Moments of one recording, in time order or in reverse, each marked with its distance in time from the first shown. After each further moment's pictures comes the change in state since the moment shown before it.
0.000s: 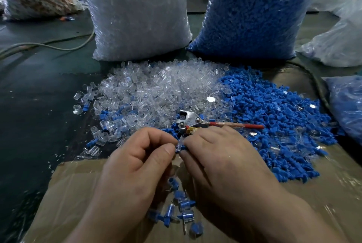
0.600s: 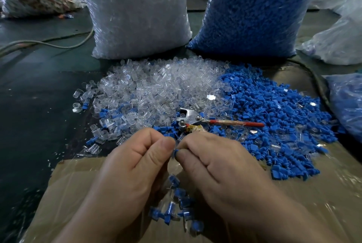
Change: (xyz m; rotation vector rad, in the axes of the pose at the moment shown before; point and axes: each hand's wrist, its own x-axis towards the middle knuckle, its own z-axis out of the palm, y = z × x) left_hand 0.005 -0.002 -0.006 -0.140 -0.123 -0.076; right_hand -0.003 -0.009 -0.010 0.352 -0.097 0.044
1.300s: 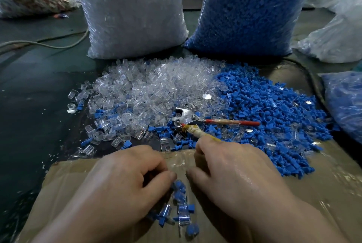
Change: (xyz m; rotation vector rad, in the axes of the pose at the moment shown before) left_hand 0.002 0.002 -0.012 0.894 -0.158 0.196; right_hand -0.007 0.016 0.002 -0.348 -0.067 0.267
